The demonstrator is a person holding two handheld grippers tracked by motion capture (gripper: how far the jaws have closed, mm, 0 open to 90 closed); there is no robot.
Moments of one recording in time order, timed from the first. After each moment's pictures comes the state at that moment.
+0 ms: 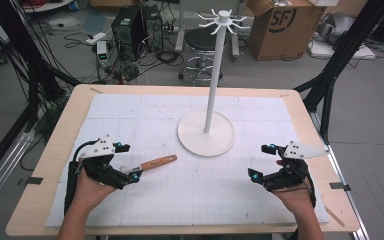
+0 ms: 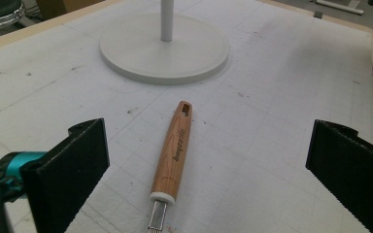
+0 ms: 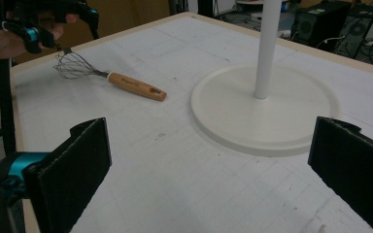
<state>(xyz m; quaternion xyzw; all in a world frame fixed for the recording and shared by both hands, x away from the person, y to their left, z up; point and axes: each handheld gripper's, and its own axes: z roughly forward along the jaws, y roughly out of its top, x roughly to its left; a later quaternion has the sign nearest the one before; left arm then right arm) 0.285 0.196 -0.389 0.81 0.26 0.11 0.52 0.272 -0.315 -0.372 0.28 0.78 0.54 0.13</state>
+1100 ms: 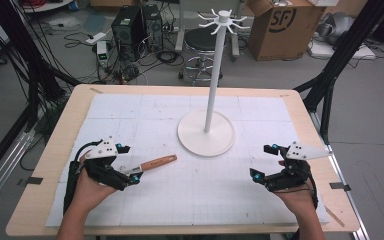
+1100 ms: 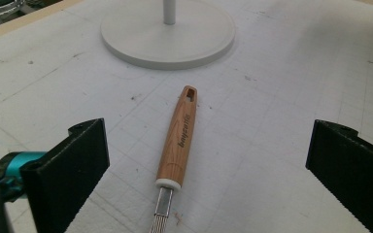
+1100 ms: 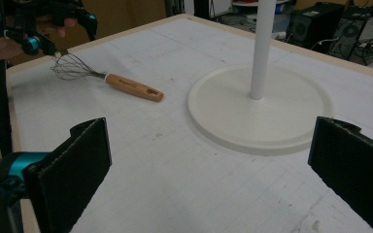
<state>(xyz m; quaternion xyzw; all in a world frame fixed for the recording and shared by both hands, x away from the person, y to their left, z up) 0.284 0.194 -0.391 0.83 0.26 0.12 0.49 0.270 -0.319 -0.371 0.29 0.78 0.54 0.14</state>
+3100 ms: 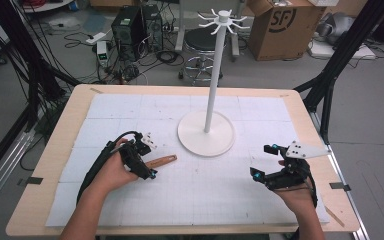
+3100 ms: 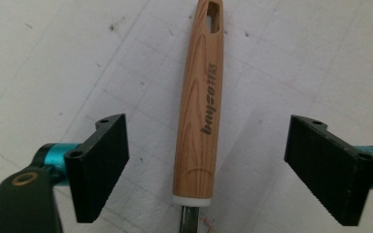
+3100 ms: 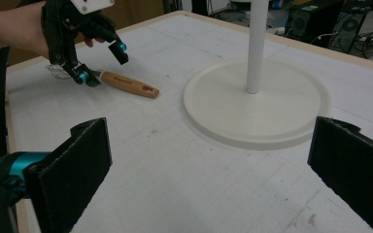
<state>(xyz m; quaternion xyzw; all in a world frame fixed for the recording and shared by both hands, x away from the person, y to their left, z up) 0.342 0.126 -0.409 0.94 0.25 0.07 0.23 0.274 -0.322 -0.376 0.30 0.78 0.54 0.13</state>
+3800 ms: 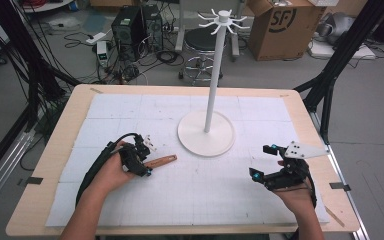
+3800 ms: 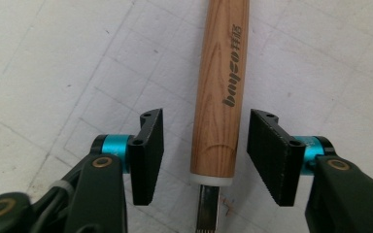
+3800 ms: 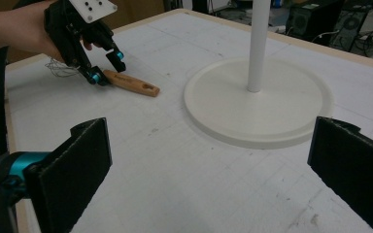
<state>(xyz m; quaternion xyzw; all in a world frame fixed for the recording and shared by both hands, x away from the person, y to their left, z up) 0.343 0.127 -0.416 0.95 0.25 0.08 0.19 0.275 -0.319 -0.377 0.29 0.78 0.54 0.13</state>
